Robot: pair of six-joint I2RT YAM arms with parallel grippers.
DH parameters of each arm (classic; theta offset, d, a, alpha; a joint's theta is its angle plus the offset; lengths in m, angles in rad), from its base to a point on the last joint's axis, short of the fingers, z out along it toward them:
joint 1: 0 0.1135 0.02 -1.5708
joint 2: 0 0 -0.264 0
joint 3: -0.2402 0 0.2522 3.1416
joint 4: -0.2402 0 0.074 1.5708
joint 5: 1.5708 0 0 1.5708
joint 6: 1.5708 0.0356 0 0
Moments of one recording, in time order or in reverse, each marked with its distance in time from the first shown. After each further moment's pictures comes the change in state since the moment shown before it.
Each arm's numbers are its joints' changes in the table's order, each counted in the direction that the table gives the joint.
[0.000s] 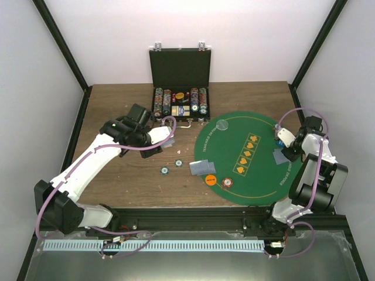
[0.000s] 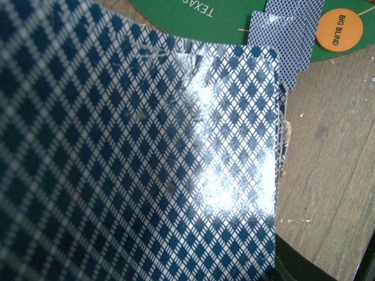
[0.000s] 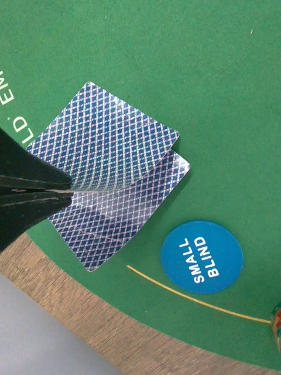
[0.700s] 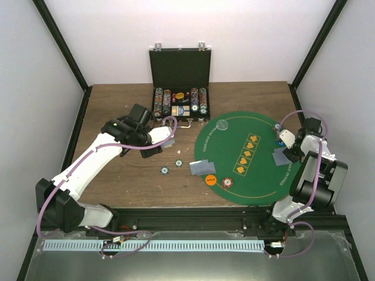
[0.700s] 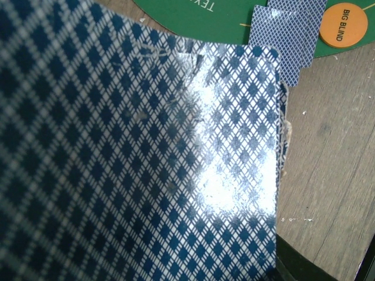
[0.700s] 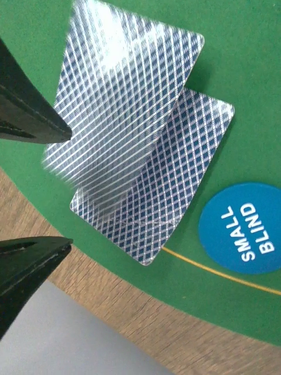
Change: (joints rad) left arm 0.000 0.013 0.000 0.000 -0.006 0.000; right arm -0.006 0.030 0.036 0.093 0.121 0.047
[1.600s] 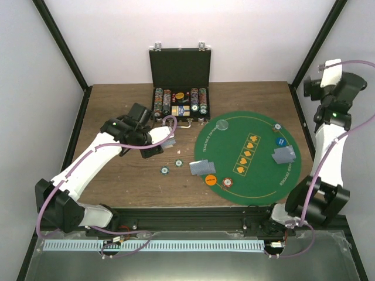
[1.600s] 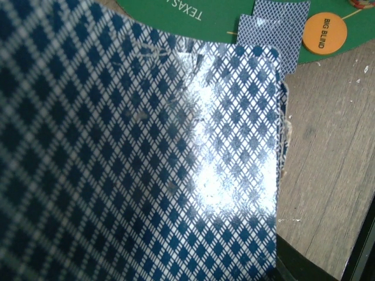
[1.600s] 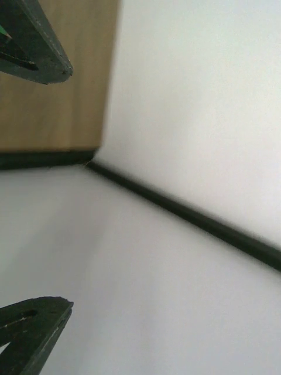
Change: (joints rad) left arm 0.000 0.000 -0.011 -0.018 0.035 0.003; right arm -0.004 -0.125 -0.428 0.403 -0.155 0.603
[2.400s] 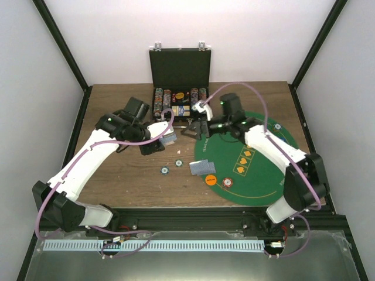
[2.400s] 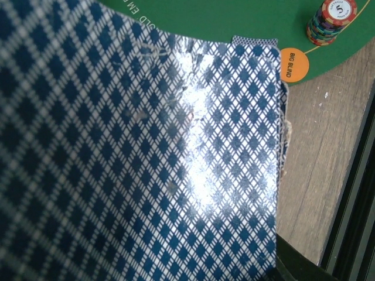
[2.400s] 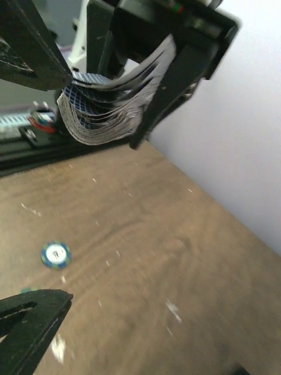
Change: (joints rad) left arm 0.014 0.005 -0.115 -0.089 0.089 -0.004; right arm 0.896 0.085 0.182 -0.045 -0.781 0.774
